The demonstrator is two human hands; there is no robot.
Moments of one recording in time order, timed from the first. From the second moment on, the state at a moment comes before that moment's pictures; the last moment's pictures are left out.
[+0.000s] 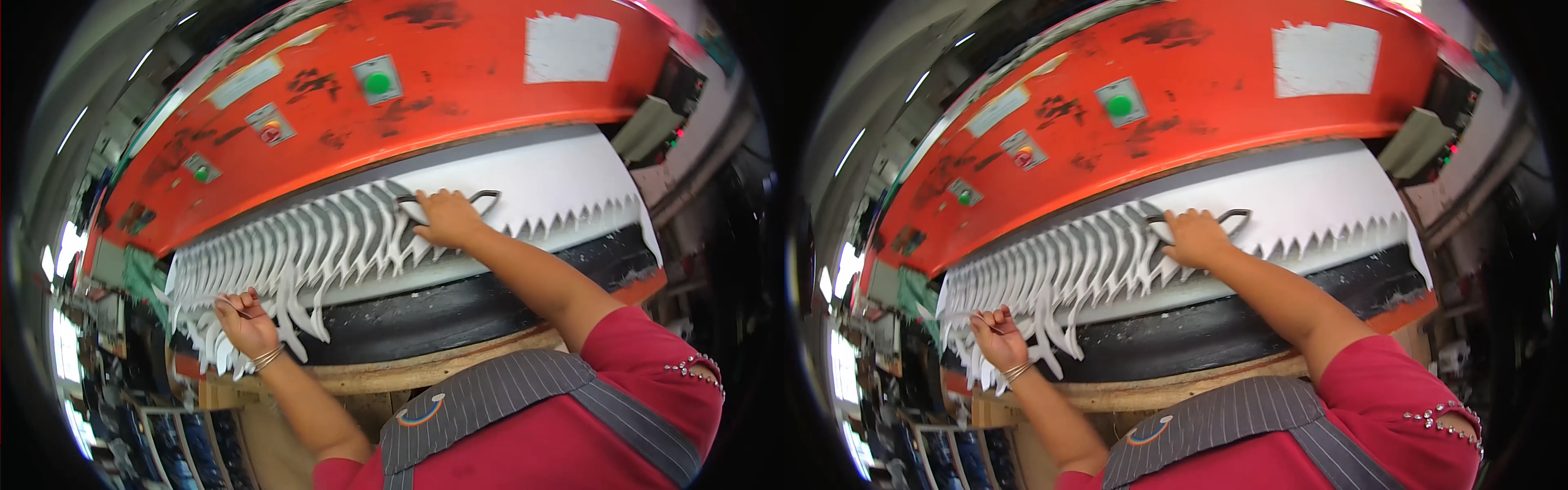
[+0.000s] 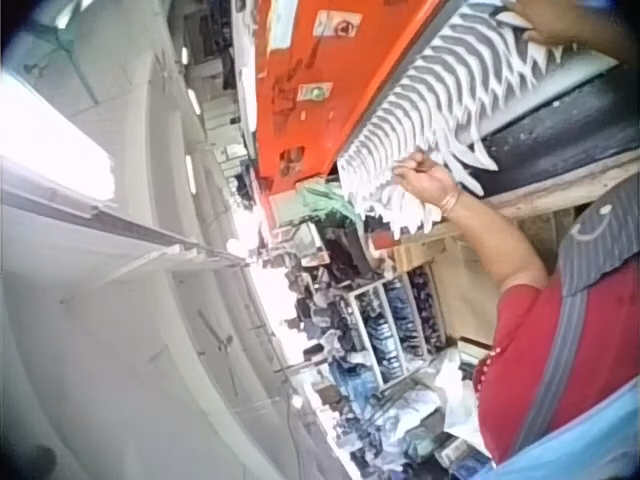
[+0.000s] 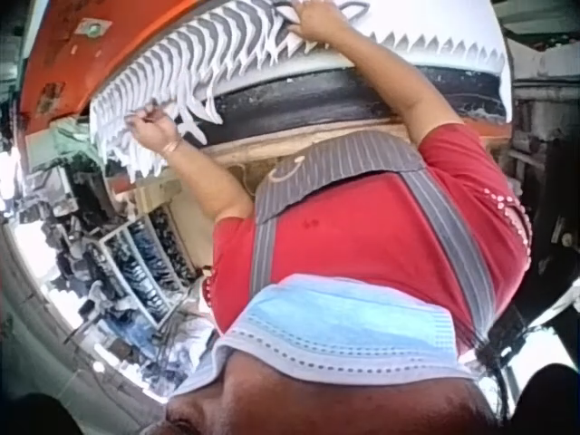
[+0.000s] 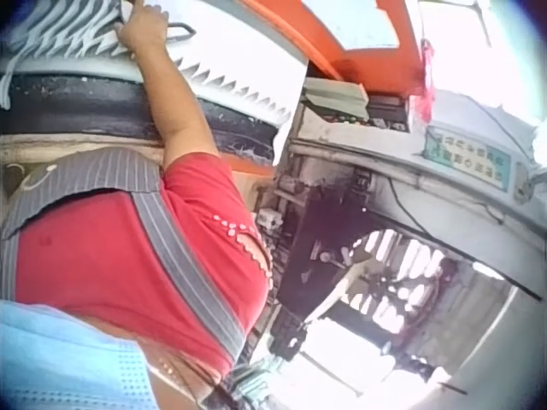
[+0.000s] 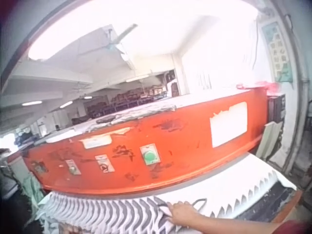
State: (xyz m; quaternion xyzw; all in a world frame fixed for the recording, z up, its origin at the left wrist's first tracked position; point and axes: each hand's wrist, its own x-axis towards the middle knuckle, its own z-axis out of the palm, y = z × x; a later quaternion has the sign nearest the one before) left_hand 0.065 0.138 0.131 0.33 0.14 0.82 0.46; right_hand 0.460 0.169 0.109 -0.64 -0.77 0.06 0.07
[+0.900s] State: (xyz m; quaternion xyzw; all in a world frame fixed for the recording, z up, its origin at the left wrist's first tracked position) left_hand 0.270 -0.014 0.086 0.54 0.24 0.56 0.58; right_hand 0.473 -0.003 0.081 -0.43 -0.64 0.54 0.34
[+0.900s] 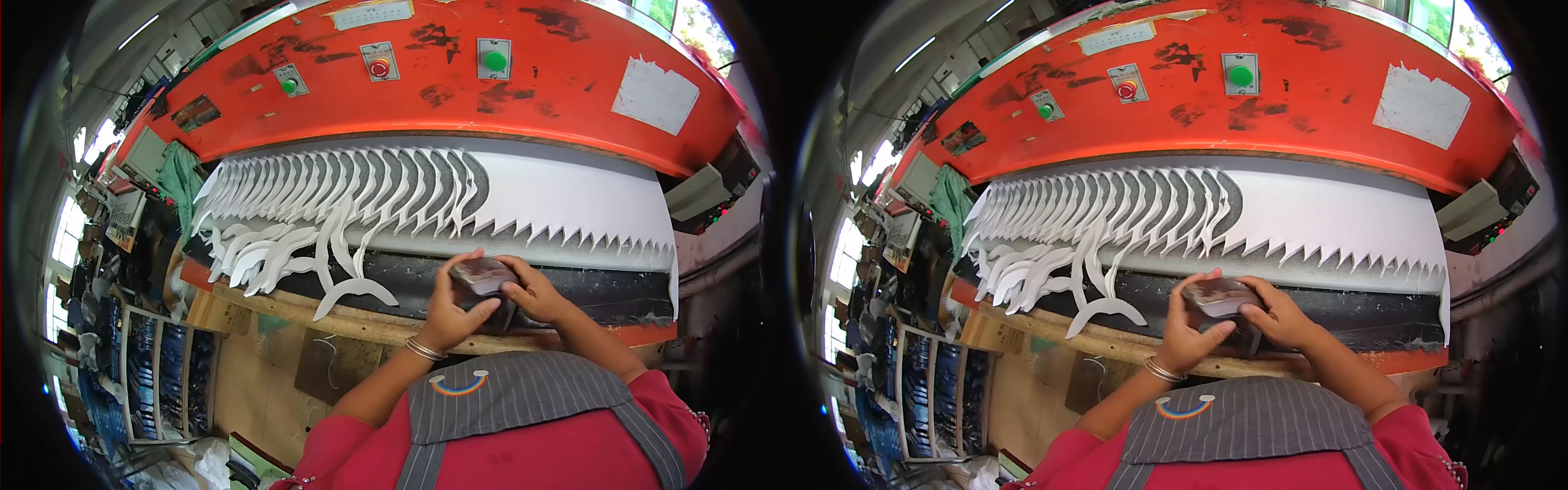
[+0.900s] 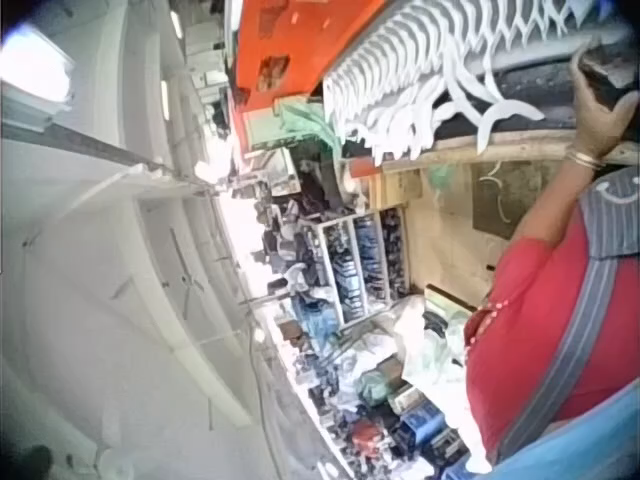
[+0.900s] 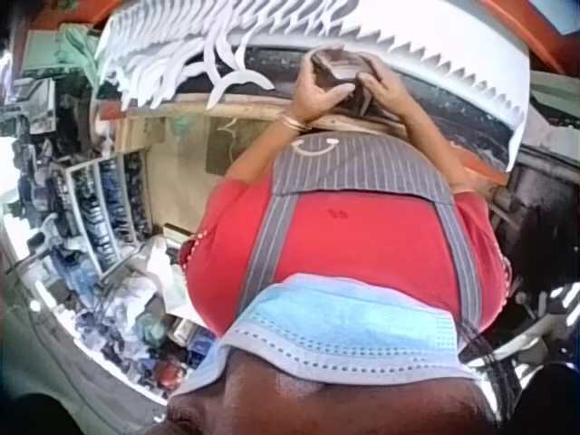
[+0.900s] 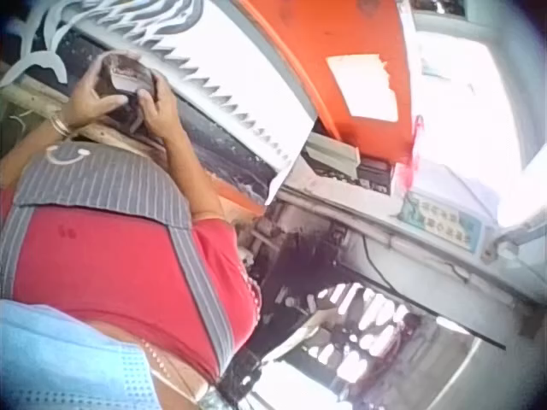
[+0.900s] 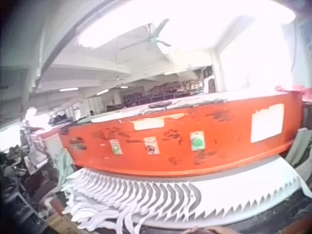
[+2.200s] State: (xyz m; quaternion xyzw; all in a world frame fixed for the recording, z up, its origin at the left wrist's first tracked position) left_hand 0.294 0.164 0.016 0.83 0.47 0.29 0.10; right_hand 0.535 0.163 0.058 -0.57 -0.73 0.20 0.33
